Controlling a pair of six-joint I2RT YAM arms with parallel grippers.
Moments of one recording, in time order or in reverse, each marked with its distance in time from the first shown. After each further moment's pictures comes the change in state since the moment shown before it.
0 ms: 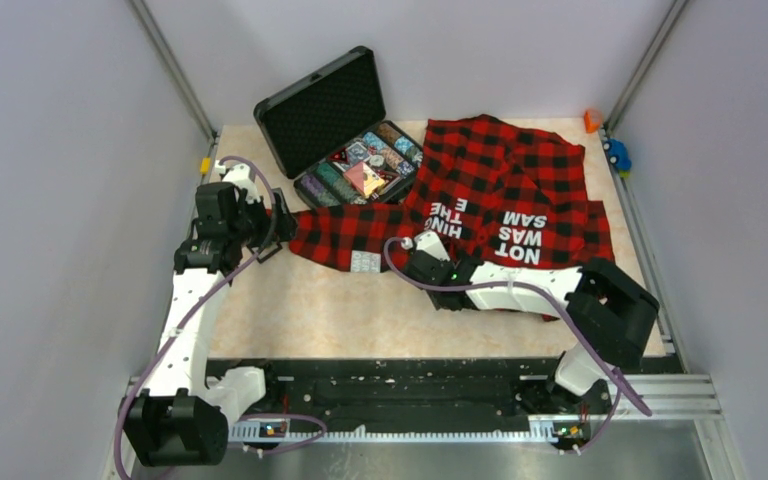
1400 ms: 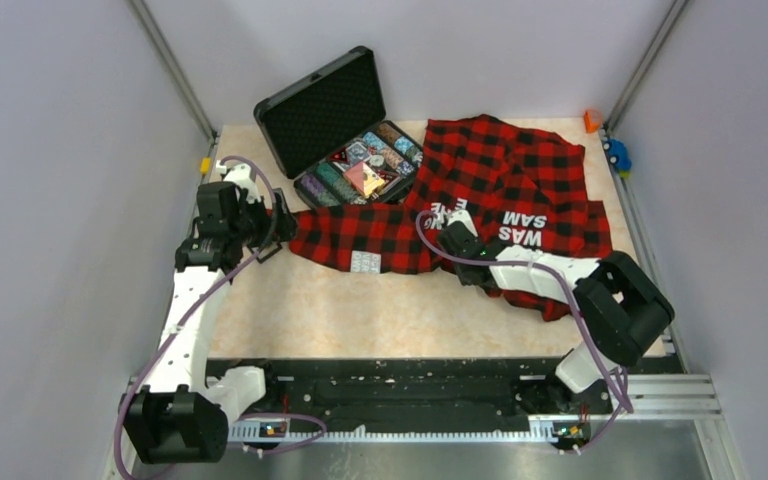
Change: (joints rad) left arm 0.000 0.013 0.000 0.000 -0.004 0.000; right arm -0.290 -0.026 -0.077 0.132 -0.050 -0.182
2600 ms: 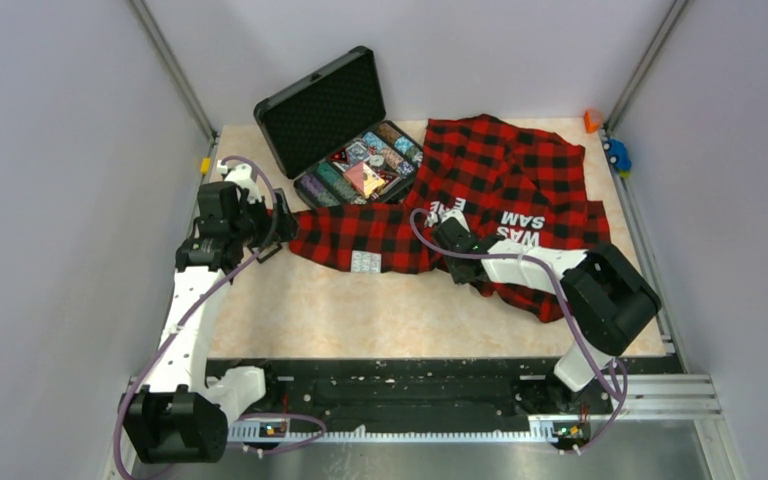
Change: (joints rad) left arm -0.006 0.000 0.000 0.000 0.000 0.000; right arm 0.002 0.081 0.063 -0.024 -0.079 0.016
